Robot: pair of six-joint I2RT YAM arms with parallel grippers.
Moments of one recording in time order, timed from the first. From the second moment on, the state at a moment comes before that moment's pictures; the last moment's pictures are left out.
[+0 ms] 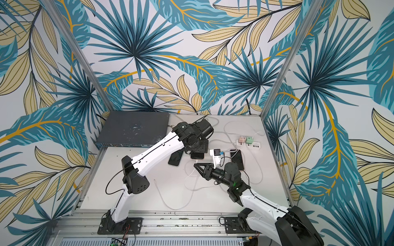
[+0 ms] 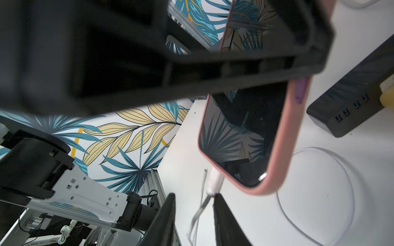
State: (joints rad) left arm -0.92 2.20 2.41 -1.39 -0.20 -0.79; right arm 0.68 1.04 0.27 0.65 -0.48 0.82
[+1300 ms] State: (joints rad) left arm -0.90 2.15 2.33 -1.35 -0.23 -0.77; right arm 0.74 1.00 0.12 0.63 -0.29 0.89
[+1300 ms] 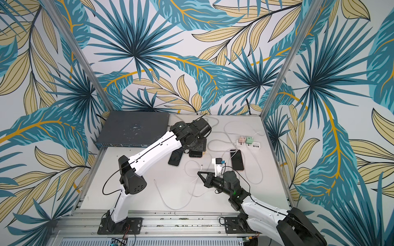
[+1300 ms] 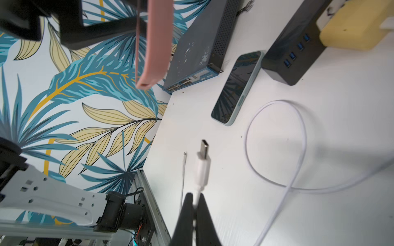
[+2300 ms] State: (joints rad) left arm -0.83 2.01 1.97 -1.28 -0.26 -0.67; right arm 0.64 1.12 0.22 0.48 -0.18 0.80
